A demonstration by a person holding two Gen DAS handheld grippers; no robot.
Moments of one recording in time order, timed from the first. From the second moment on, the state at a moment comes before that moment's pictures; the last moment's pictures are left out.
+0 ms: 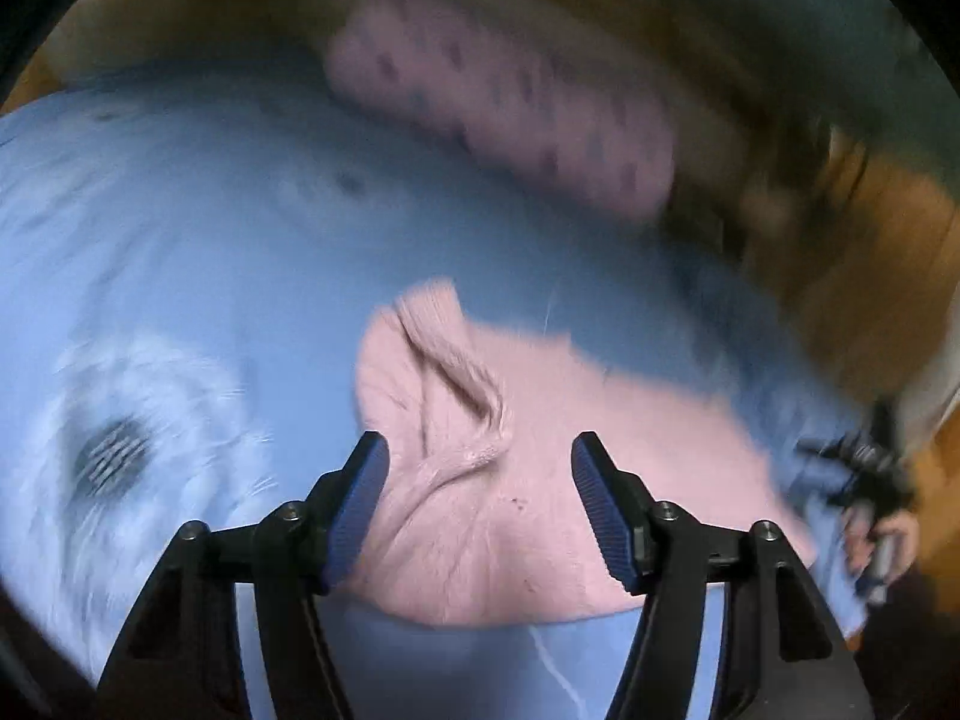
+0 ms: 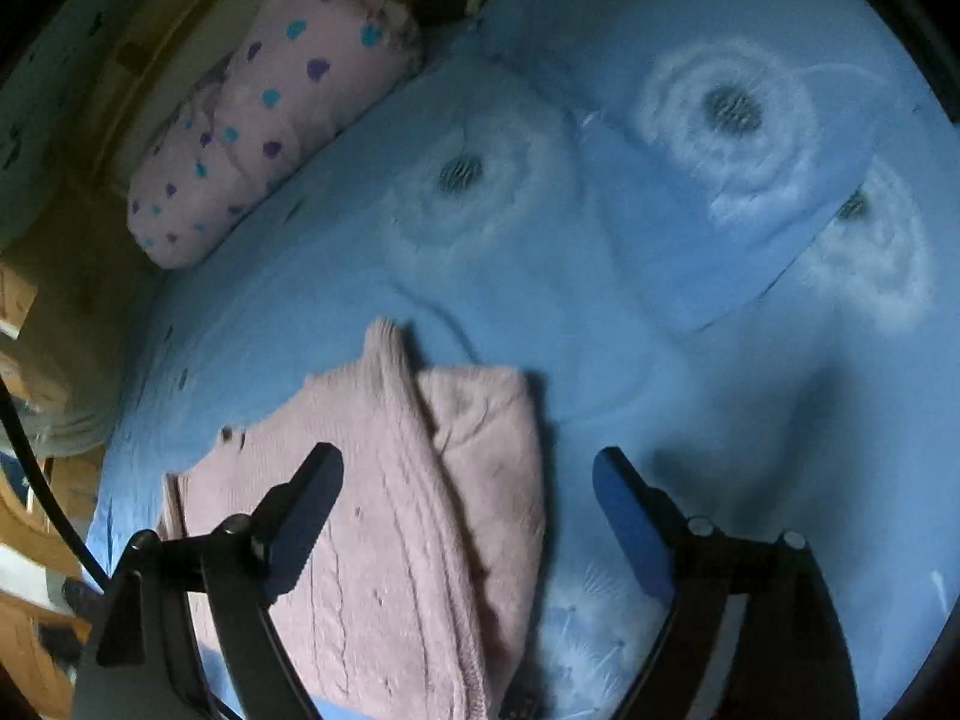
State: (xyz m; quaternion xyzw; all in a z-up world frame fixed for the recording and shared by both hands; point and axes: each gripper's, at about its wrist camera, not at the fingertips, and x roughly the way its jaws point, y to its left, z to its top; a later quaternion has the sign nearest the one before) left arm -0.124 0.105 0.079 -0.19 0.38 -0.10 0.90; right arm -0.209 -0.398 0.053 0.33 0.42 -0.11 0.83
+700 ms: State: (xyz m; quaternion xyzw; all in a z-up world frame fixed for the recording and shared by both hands) left arm -0.058 0.185 0.039 -0.41 0.38 -0.16 0.81; right arm -0.184 -0.362 0.042 0.32 0.43 -0.11 0.84
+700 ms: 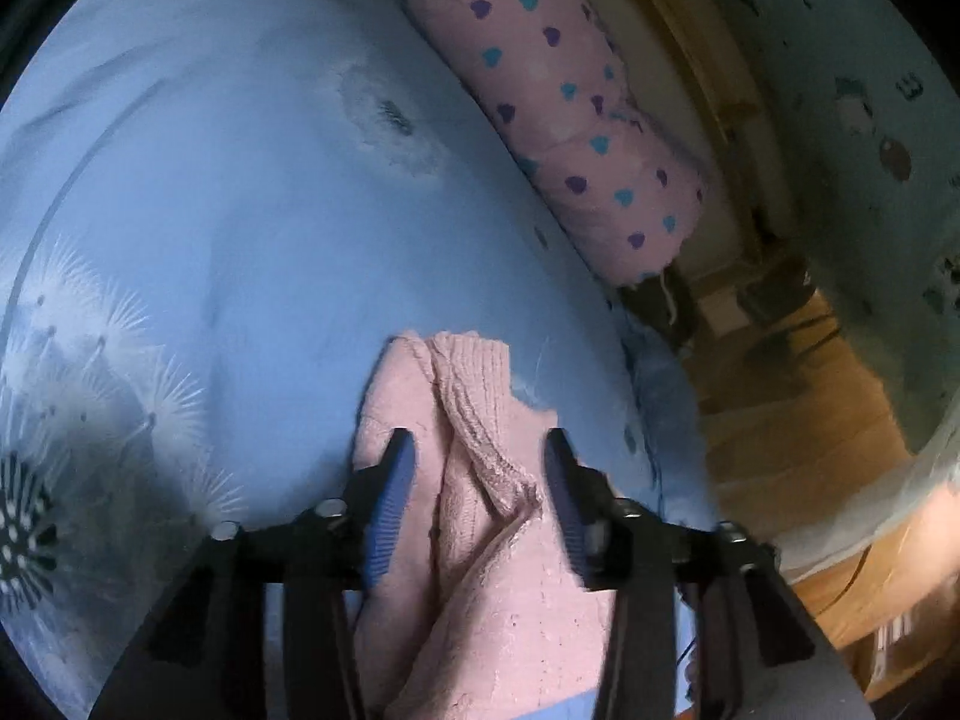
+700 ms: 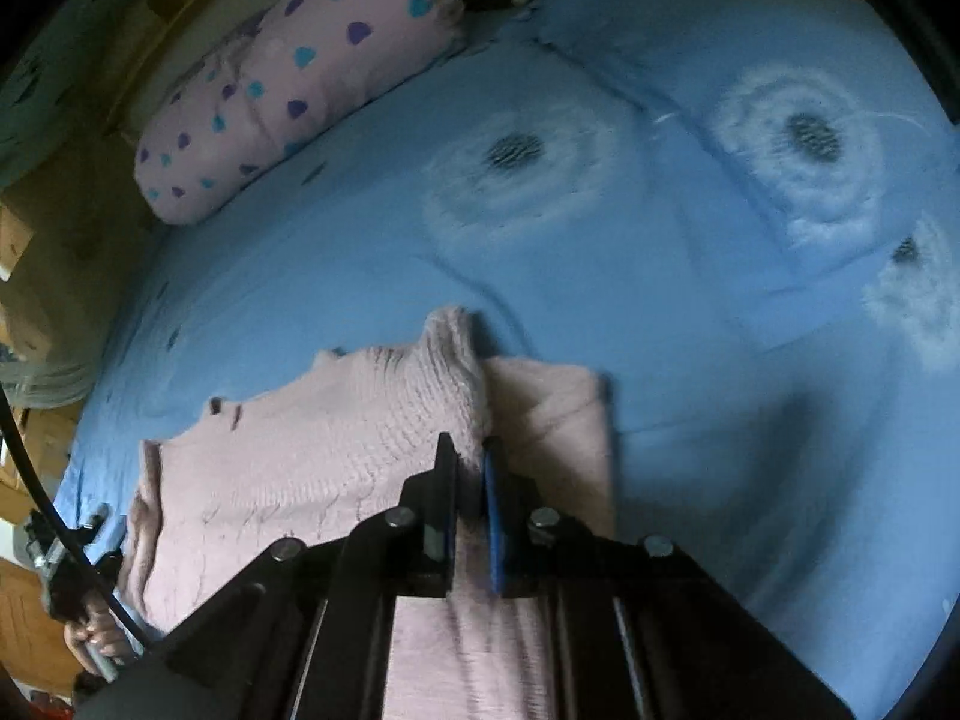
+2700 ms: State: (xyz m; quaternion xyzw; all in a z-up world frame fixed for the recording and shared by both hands) left arm -0.136 0.192 0.035 -0.48 0.37 -0.05 0.79; right arm -0.206 -0.361 0.024 0.30 0.47 -0.16 0.81
